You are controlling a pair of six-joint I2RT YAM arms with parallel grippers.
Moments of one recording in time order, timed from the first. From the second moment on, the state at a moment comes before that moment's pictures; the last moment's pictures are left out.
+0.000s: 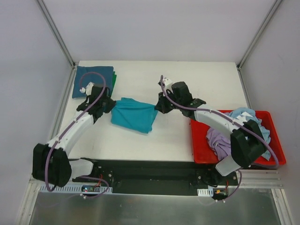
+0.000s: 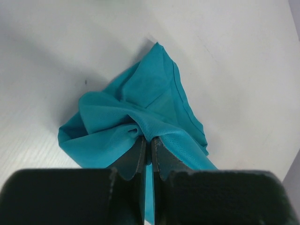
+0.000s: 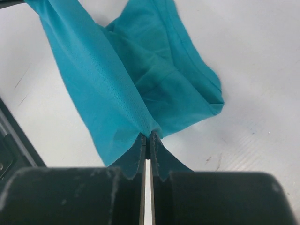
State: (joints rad) left arm -0.26 1.16 0.84 -0.43 -0.19 -1.04; right arm 0.67 1.50 1.05 -0.12 -0.30 0.18
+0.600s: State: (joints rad) left arm -0.20 1.83 1.23 -0.40 -0.01 -0.90; right arm 0.51 1.95 1.29 -0.13 -0.33 0.32
